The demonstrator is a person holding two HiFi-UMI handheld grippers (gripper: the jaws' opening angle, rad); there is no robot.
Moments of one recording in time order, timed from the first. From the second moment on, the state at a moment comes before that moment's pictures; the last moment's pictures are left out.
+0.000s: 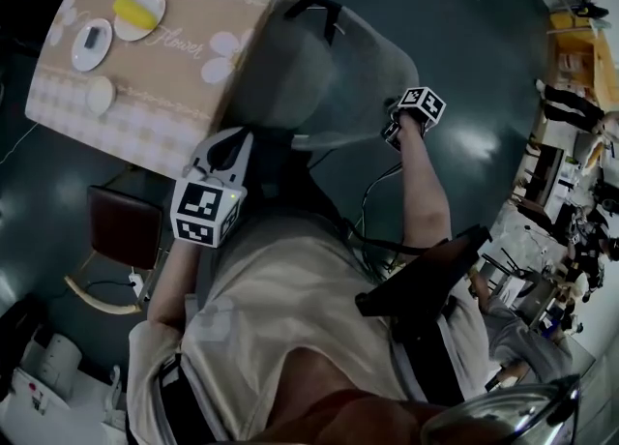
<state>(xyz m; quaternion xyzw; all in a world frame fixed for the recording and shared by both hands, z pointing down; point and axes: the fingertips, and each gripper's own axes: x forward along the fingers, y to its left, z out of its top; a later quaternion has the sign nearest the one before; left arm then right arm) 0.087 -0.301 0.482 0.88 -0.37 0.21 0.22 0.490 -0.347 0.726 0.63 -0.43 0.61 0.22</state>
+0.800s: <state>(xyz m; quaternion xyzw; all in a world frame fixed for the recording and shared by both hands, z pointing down) 0.123 -0.282 0.481 0.86 -0.41 0.19 0.25 0.515 -0.340 0.734 0.63 -0.42 0.62 0.19</state>
